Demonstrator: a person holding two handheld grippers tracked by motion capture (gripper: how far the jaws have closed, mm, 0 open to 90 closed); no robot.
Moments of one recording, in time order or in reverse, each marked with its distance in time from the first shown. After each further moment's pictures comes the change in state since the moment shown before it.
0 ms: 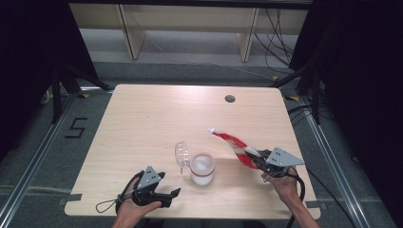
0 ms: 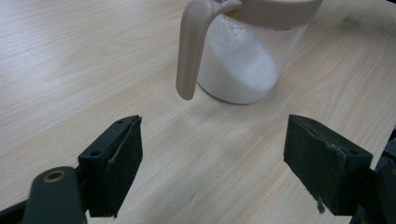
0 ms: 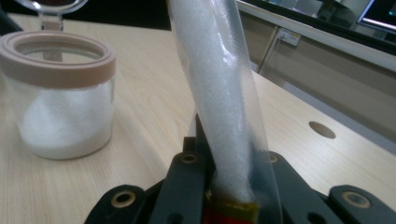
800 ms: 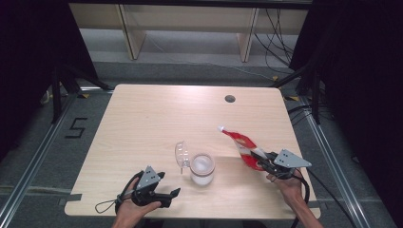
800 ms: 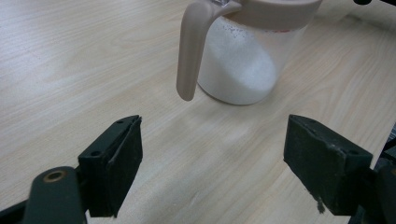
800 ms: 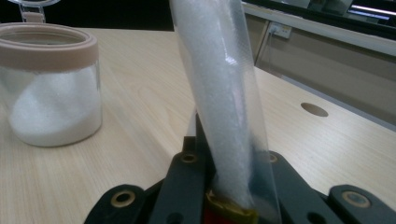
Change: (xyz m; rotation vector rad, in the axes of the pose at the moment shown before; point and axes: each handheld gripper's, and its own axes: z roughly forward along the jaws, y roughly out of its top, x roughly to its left) left arm 0.000 0.000 -0.002 0.004 0.020 -0.001; right arm -0.009 -0.022 -0.010 -0.018 -0.025 0.065
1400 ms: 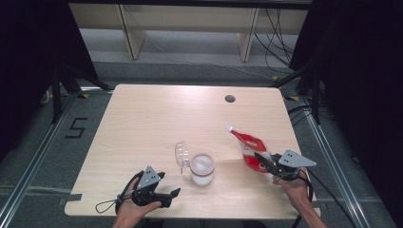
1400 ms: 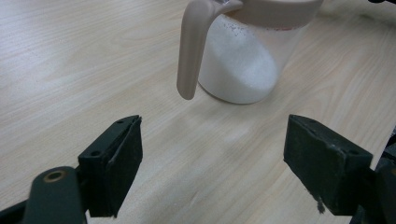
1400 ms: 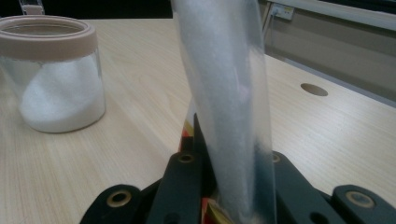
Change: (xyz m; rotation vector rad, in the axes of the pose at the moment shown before) left arm 0.001 0.000 0.002 -0.001 -0.015 0.008; right arm -0.006 0.000 -0.014 0.072 0.013 0.036
